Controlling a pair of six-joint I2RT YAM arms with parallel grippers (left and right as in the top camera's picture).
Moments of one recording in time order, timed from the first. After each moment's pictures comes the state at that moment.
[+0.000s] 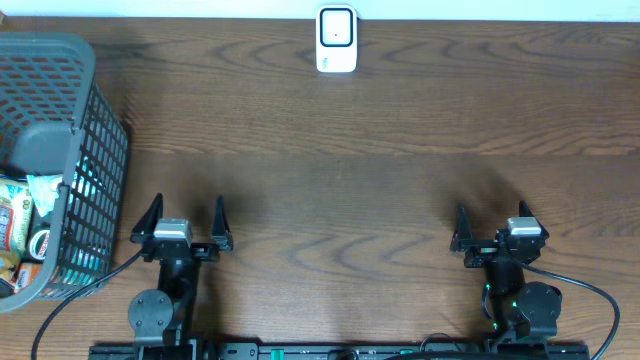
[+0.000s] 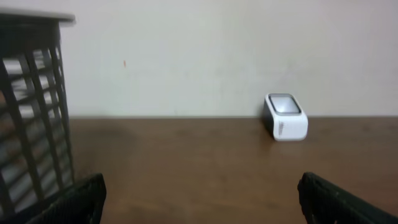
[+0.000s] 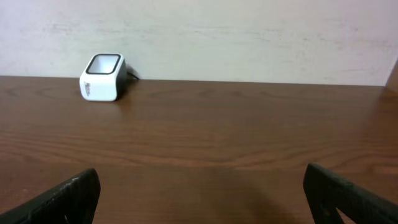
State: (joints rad) left arm 0.01 0.01 0.01 0.06 0.07 -0.03; right arm 0.01 0.01 0.01 -0.07 -0.03 0.00
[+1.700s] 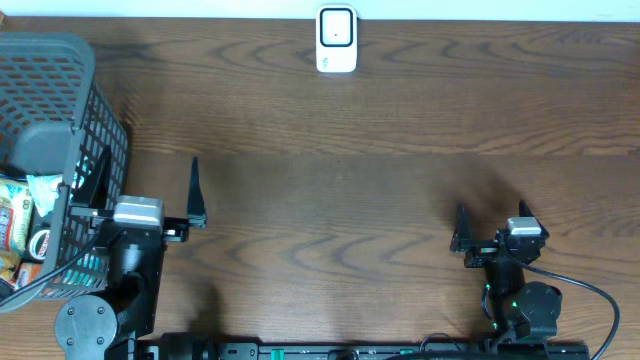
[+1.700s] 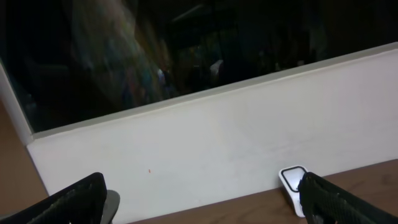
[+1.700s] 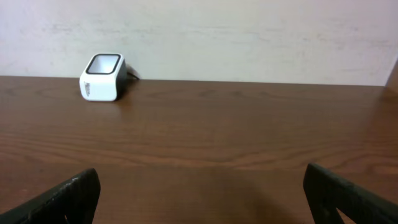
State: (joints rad) left arm 0.01 0.37 0.63 -0.02 0.13 0.20; right arm 0.01 0.01 0.01 -0.07 -0.03 0.00
